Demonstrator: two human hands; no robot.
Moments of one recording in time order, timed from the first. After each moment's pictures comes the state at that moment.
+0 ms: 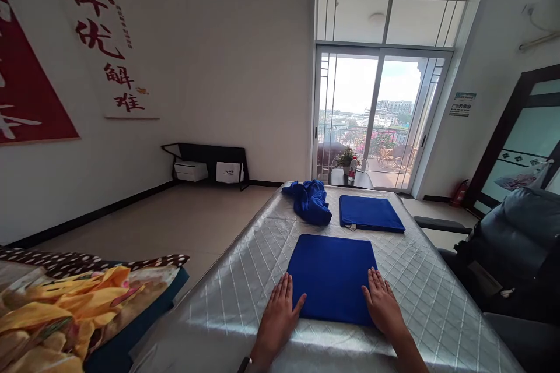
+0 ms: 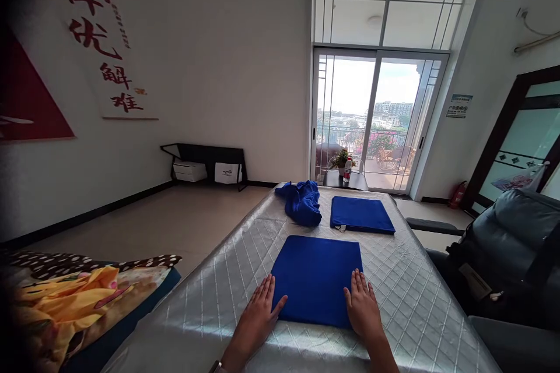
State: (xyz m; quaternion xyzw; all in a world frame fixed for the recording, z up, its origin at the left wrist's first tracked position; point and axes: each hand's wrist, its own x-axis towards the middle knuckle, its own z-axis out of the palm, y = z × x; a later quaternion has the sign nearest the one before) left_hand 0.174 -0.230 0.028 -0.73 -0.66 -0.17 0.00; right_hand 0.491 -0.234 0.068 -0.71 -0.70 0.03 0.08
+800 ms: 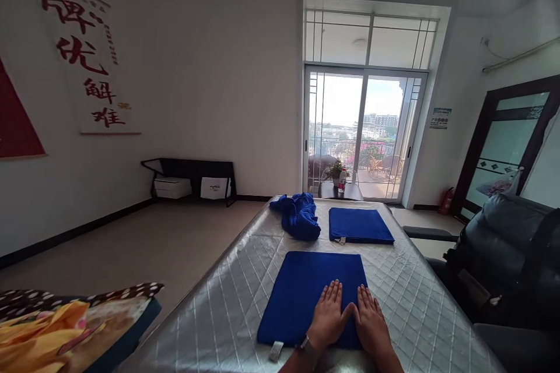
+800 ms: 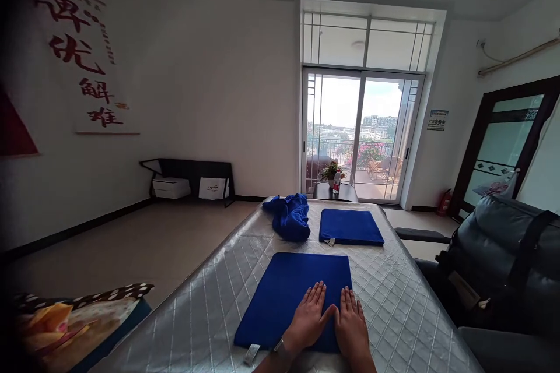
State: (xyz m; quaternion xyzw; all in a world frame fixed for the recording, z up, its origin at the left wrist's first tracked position) left_hand 0.339 -0.184 0.046 -0.85 -0.49 -0.15 -0.09; right_hand 0.491 -0.227 0.055 -0.73 -0.68 0.05 0.08
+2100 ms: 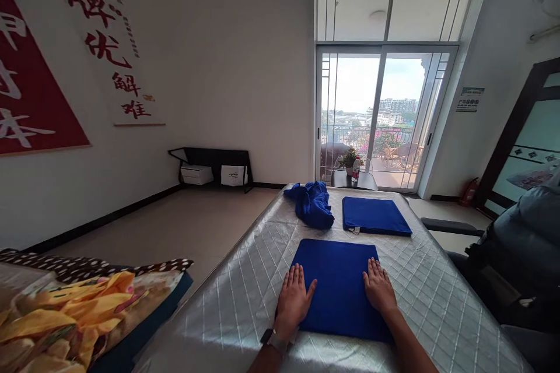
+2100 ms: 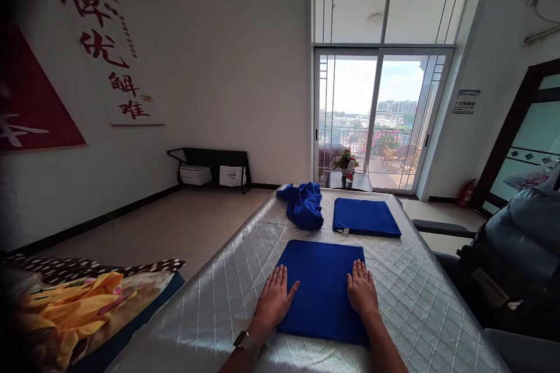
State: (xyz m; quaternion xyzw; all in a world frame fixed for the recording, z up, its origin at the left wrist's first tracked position) left_hand 0.212 -0.167 0.036 -0.72 -0.68 -0.12 0.03; right_hand 0.501 -0.143 0.032 -0.73 -0.68 0.02 0.08
